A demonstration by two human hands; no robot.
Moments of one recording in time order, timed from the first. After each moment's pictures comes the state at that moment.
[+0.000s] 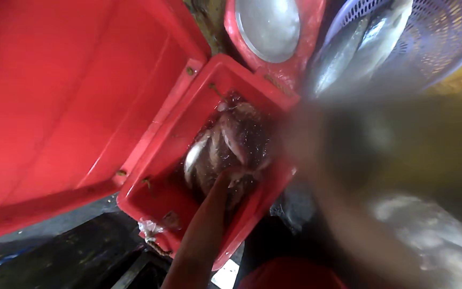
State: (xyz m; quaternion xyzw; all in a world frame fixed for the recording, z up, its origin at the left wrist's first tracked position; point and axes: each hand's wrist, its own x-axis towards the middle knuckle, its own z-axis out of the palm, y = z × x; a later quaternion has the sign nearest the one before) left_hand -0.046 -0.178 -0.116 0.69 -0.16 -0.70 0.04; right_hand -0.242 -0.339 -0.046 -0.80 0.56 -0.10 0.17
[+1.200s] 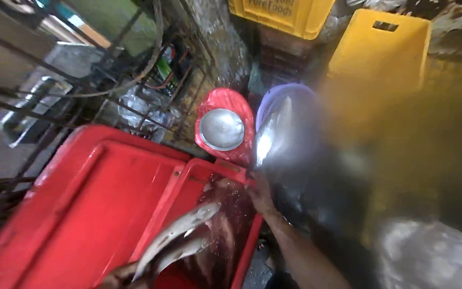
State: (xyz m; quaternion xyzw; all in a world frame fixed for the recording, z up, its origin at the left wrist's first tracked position) left_hand -0.045 -0.180 0.264 0.79 -0.30 -0.48 0.22; right_hand -0.280 -0.362 -0.020 -0.59 0.51 -0.36 0.51
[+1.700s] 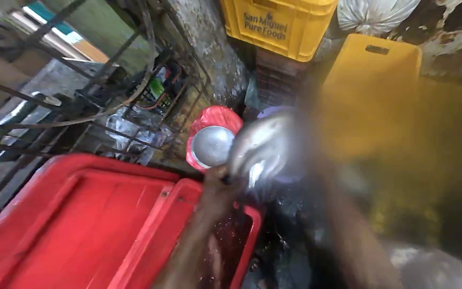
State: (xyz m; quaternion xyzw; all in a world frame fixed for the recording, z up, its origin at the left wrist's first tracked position) left_hand -0.199 -0.445 0.213 0.61 -0.52 -0.42 0.42; right_hand -0.467 -0.591 -0.019 -0.34 0.57 -0.44 0.60
